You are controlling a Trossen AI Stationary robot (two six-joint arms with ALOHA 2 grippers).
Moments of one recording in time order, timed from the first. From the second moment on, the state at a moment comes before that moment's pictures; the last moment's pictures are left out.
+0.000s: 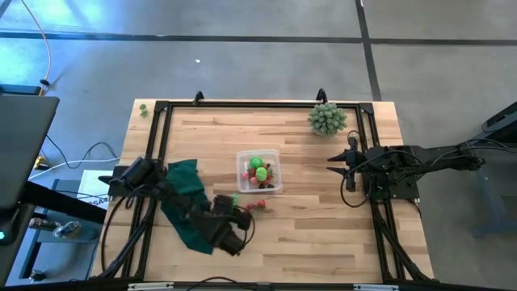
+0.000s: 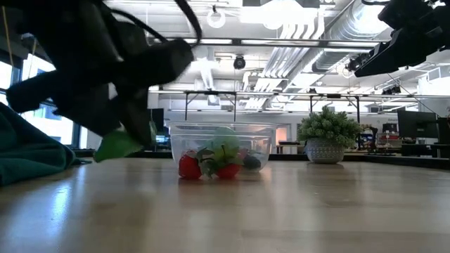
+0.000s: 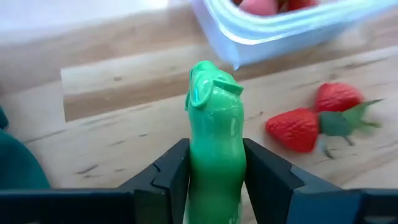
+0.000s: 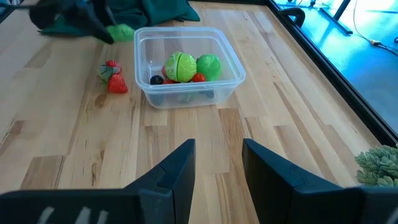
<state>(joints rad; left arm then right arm) -0.47 2.03 1.33 -0.98 -0.71 -1.95 0.12 0.40 0.42 -0.51 0.28 0.03</state>
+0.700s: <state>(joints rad) -0.42 1.86 1.60 -1.51 -0.98 -1.54 0.12 0.41 0.42 -0.51 0.28 0.03</state>
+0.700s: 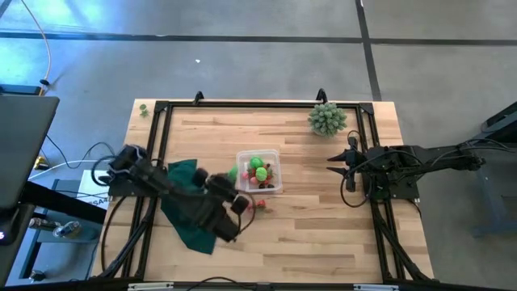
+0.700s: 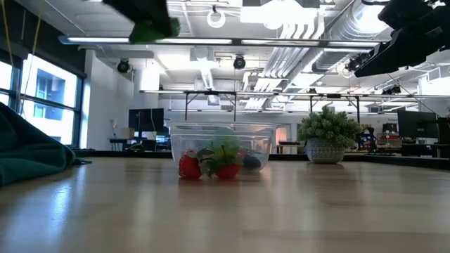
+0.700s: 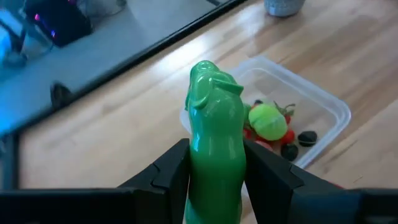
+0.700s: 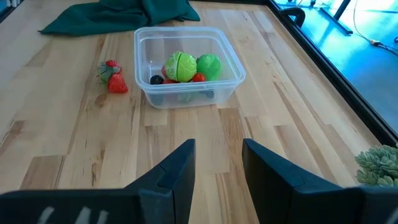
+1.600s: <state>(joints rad) 0.05 1.83 1.53 -0.87 -0.15 -0.38 0.12 0.41 0.42 -0.51 0.28 0.03</state>
